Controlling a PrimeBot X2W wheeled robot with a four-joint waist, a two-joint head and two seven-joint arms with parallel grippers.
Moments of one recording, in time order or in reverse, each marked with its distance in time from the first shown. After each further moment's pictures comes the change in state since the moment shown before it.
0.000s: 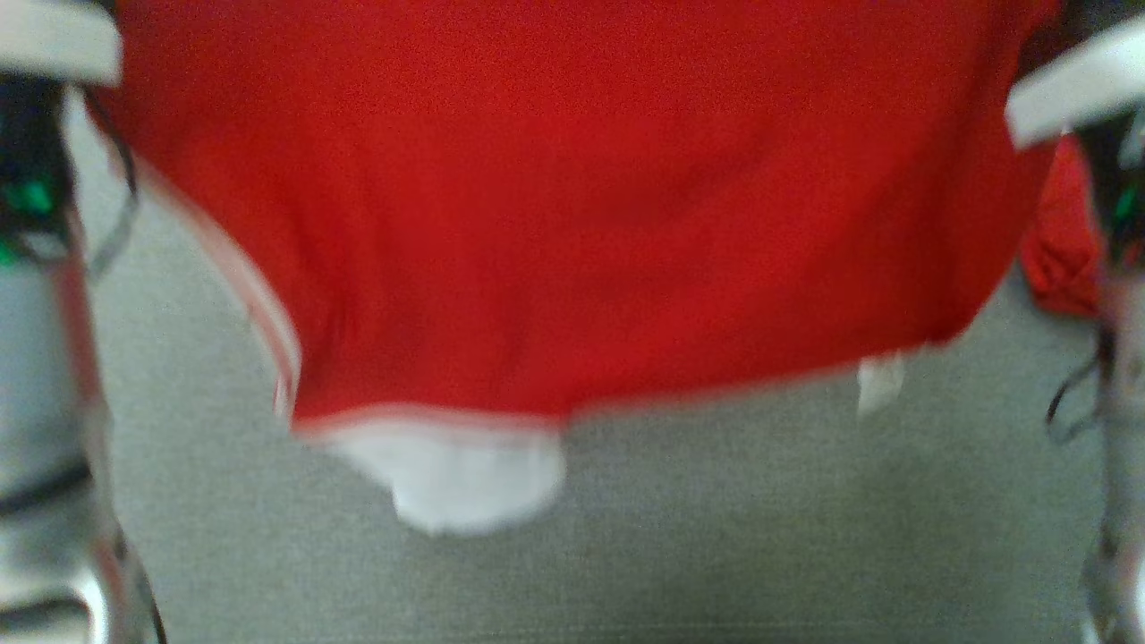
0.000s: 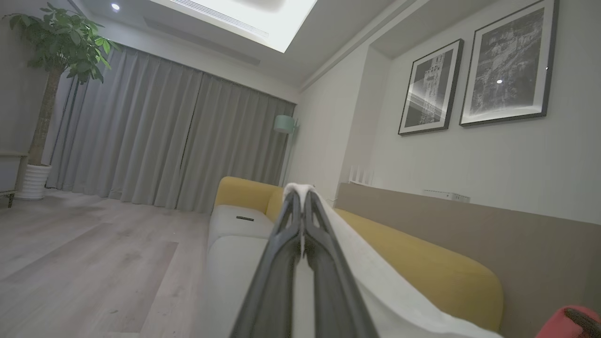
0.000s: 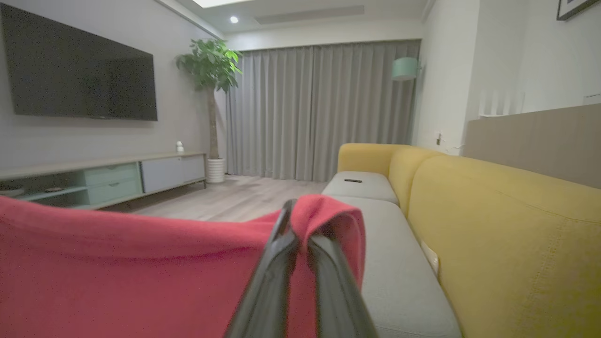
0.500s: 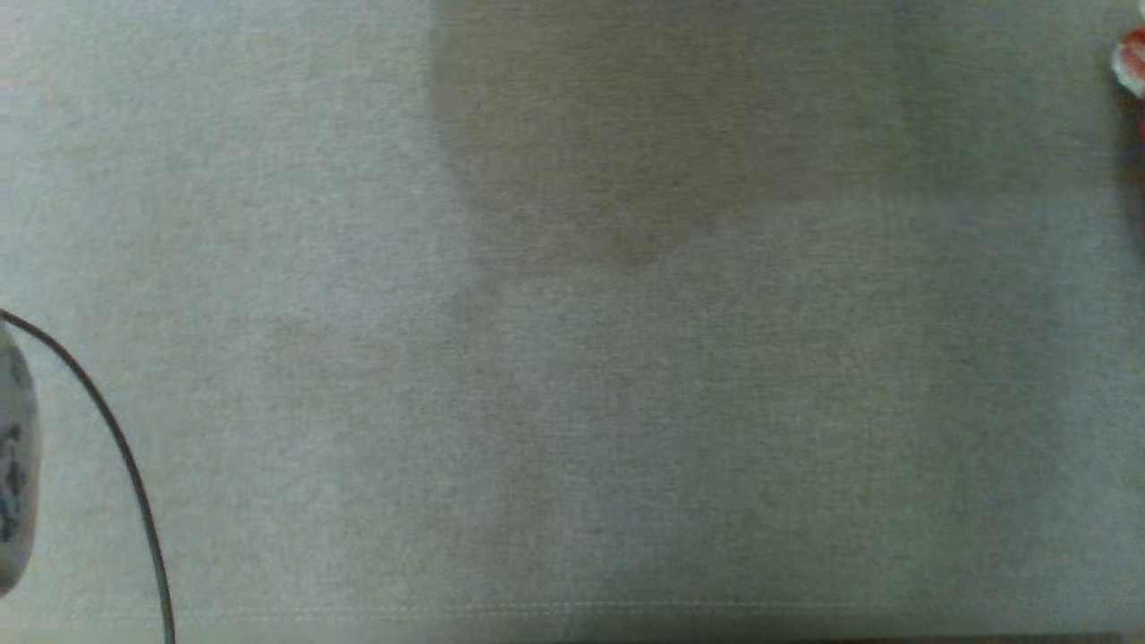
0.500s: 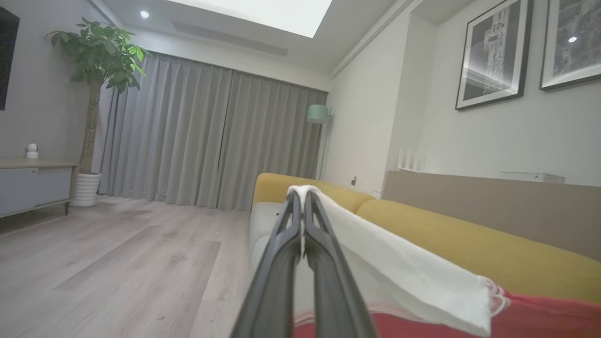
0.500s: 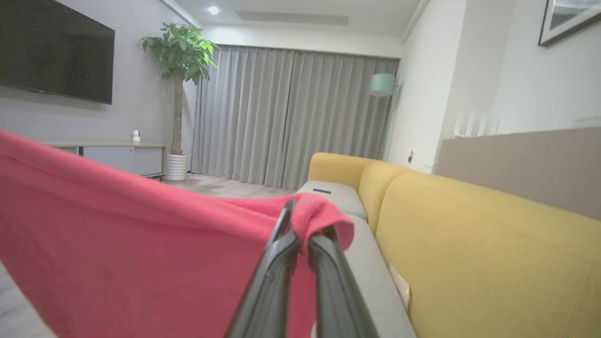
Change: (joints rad) left arm -0.608 0.050 -0.127 0.625 0.093 -0.056 -0.270; right arm -0.657 -0.076 0.126 0.728 -0.125 0.000 -0.426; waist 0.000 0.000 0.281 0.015
